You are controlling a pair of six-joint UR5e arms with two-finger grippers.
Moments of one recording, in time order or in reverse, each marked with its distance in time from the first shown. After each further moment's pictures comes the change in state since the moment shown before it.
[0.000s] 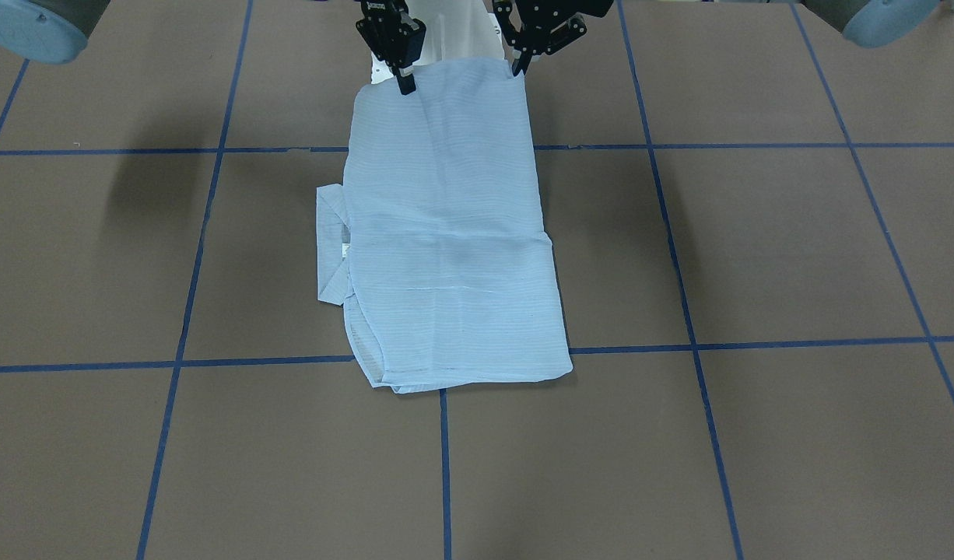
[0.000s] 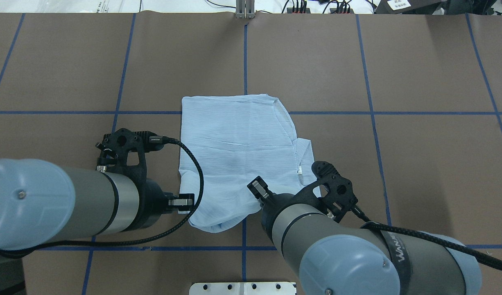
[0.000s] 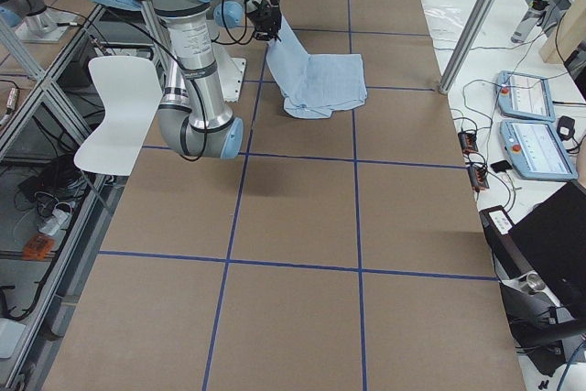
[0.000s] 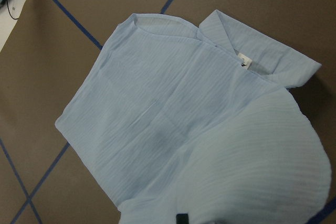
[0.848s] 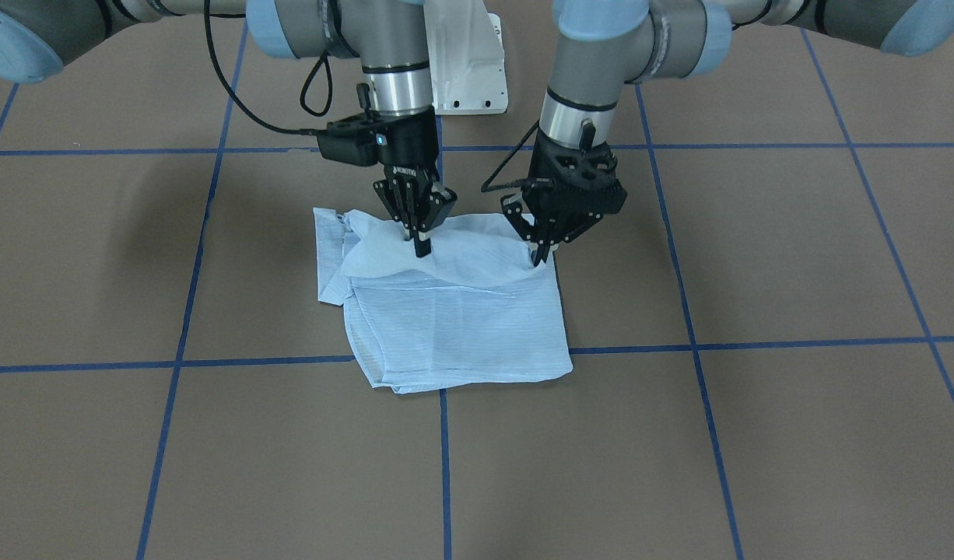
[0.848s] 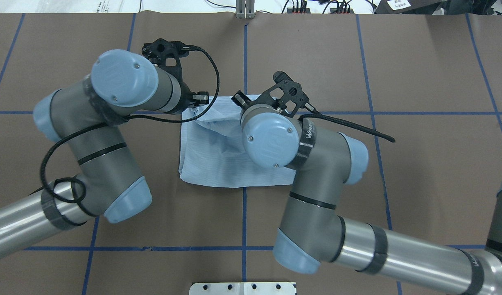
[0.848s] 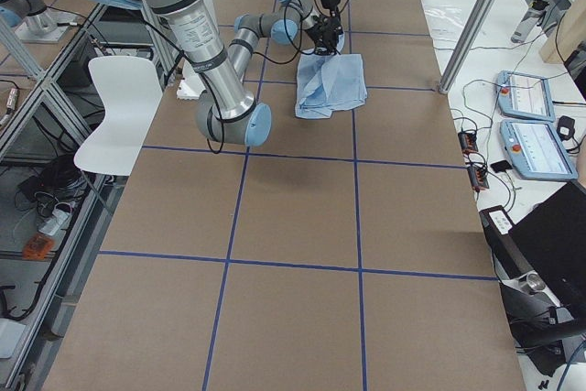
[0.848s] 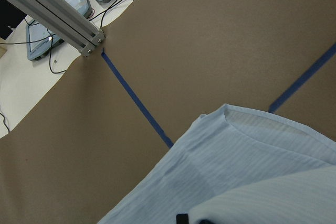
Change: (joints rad) left arm -0.280 -0.166 0.618 -0.397 0.002 0.164; right arm 0.300 0.190 -0.618 0.377 0.034 -0.262
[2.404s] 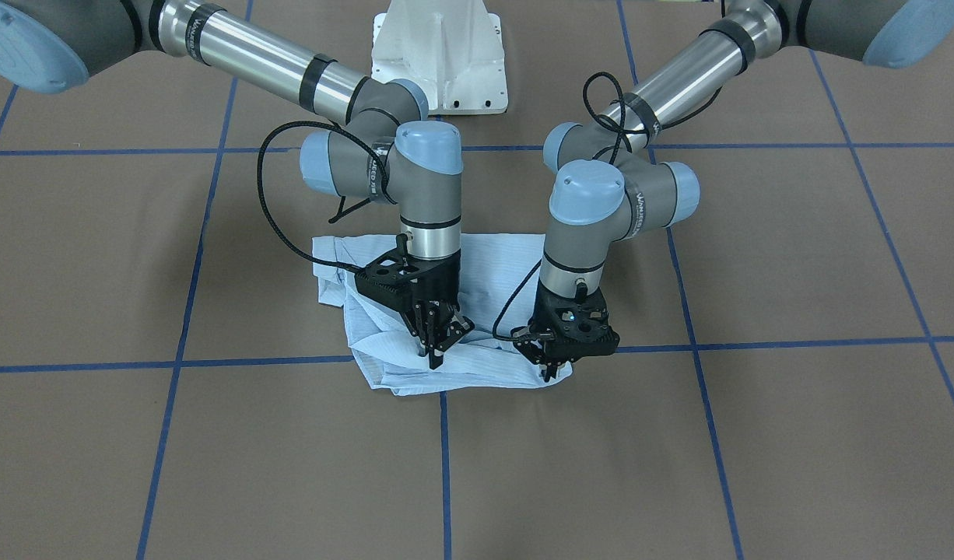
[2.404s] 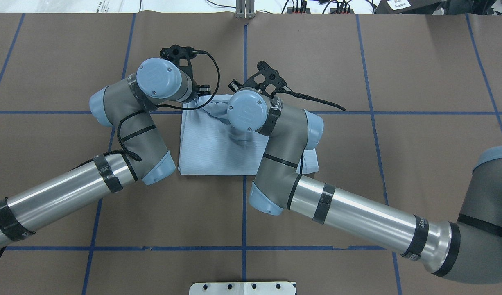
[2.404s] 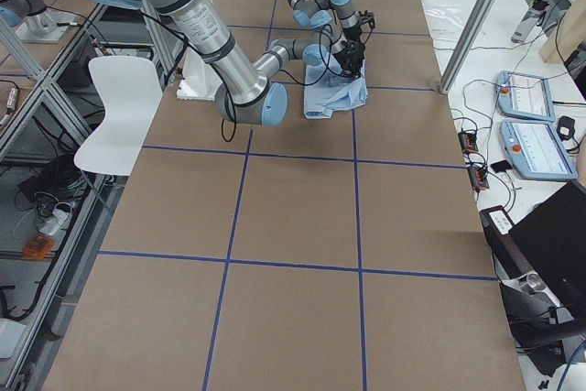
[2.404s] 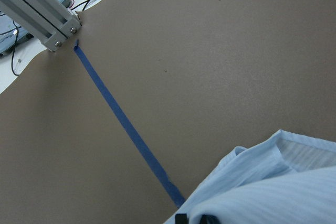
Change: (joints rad) left arm -0.023 -0.098 0.464 -0.332 0.041 0.017; right arm 0.060 0.137 -0.449 0.255 0.037 -0.078
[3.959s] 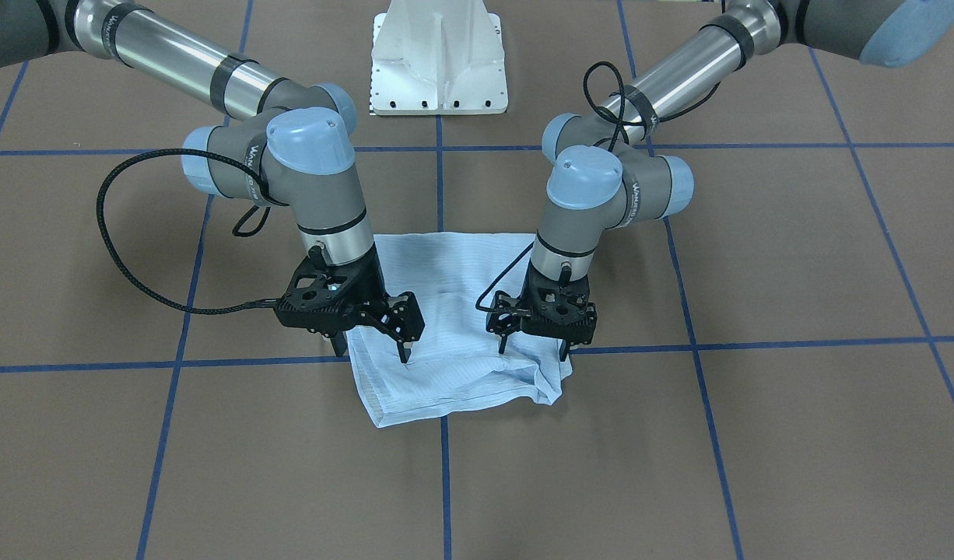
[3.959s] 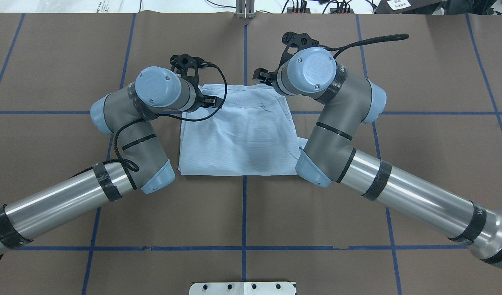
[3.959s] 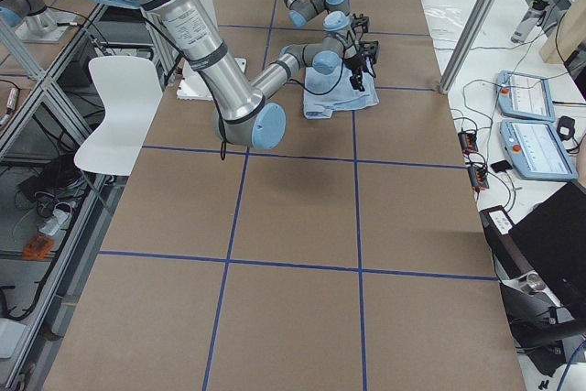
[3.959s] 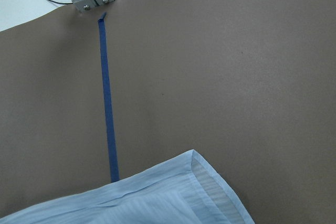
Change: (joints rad) left arm 0.026 0.019 -0.028 -0.035 -0.041 0.147; right arm 0.147 -0.171 0.222 0.012 0.304 -0.530
